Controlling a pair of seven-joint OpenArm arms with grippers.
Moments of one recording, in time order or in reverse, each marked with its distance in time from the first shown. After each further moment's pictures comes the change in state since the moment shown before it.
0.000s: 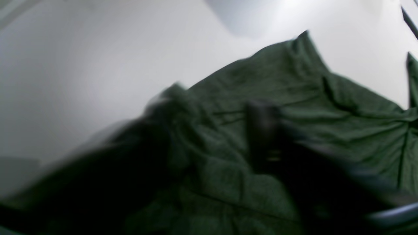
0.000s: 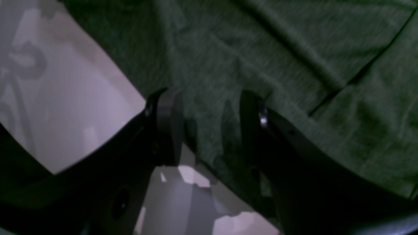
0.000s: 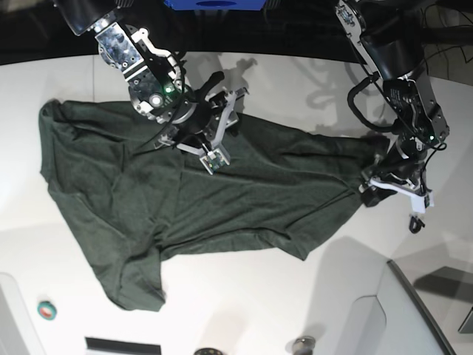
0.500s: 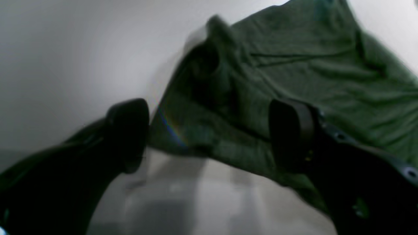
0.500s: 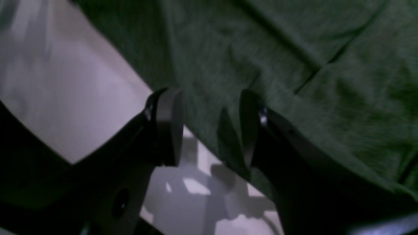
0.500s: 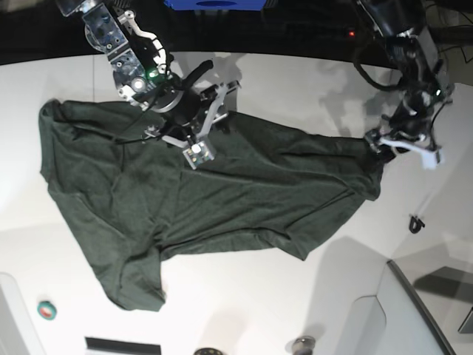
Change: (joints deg) left arm 12.5 0.0 -5.0 6.5 -9.5 -0.6 0.2; right arm -6.2 1.6 4.4 9.2 0.0 0.0 0.5
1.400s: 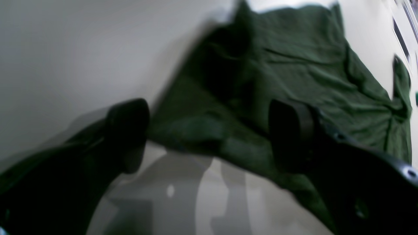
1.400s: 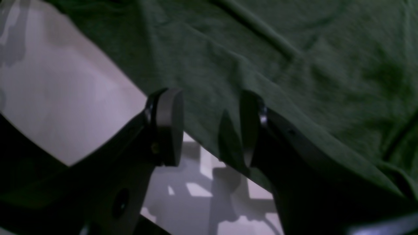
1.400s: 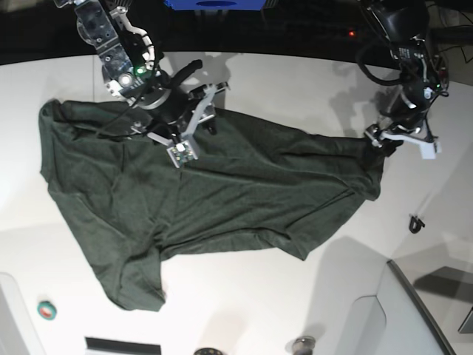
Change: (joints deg) left arm -2.4 -3.3 2.8 -14.2 -4.5 -5.4 -4.6; right arm -2.8 0.3 4.0 2.1 0.1 0.0 -0.2
